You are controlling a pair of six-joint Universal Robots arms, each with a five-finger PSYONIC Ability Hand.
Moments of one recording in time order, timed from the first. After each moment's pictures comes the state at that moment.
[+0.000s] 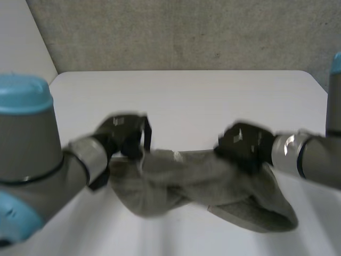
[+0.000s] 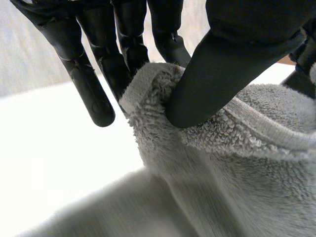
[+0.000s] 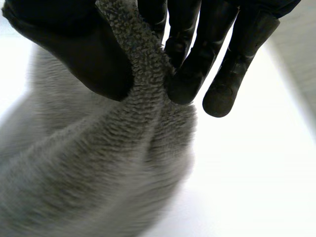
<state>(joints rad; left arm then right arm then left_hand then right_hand) 4.17 -1.86 -1.48 3.02 -1.46 3.12 1.92 -1.21 1.33 0.51 1.15 2.22 1.17 1.21 1.21 1.21 1.01 1.30 1.30 1.33 1.34 1.15</state>
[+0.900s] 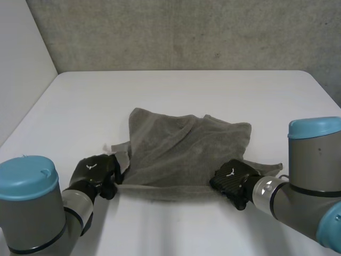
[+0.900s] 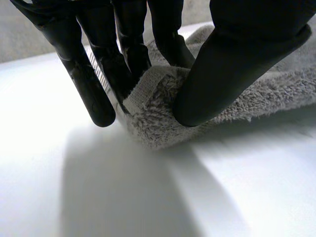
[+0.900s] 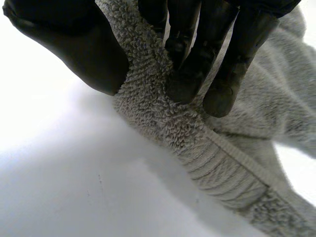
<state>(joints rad) 4.23 -1.85 -1.97 3.39 -1.69 3.06 1.98 -1.13 1.66 0.20 1.28 2.35 1.17 1.21 1.22 1.22 1.01 1.23 1.23 1.25 1.25 1.06</state>
